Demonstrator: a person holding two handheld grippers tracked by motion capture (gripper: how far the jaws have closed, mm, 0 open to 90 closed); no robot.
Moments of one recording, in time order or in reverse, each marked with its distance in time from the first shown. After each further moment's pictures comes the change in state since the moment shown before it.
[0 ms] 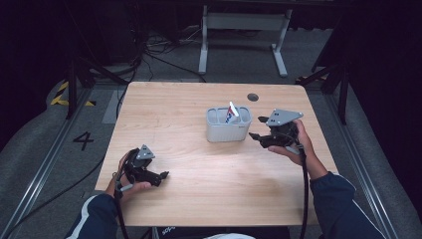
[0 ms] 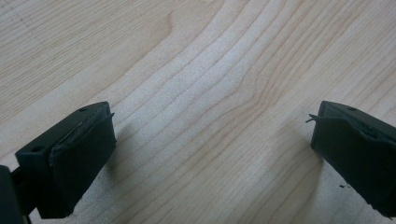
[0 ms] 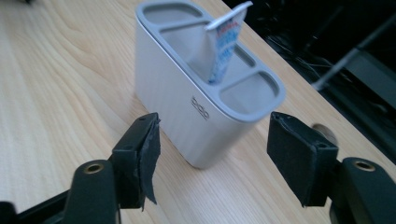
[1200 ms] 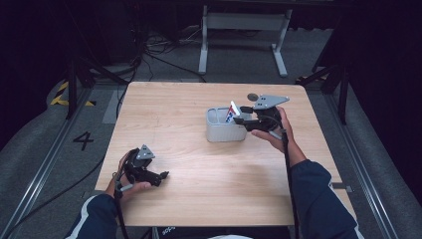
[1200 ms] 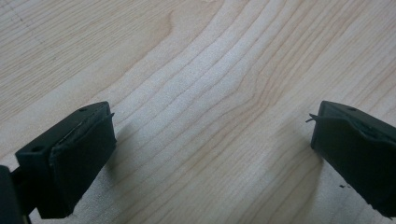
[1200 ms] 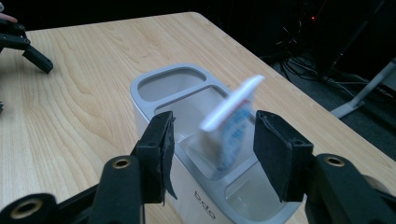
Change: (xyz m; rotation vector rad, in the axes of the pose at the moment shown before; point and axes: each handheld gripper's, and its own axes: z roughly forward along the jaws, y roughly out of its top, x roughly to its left) left arm 0.000 0.000 0.000 0.000 0.002 0.003; right arm -0.017 0.031 0.045 -0.128 0.104 0.107
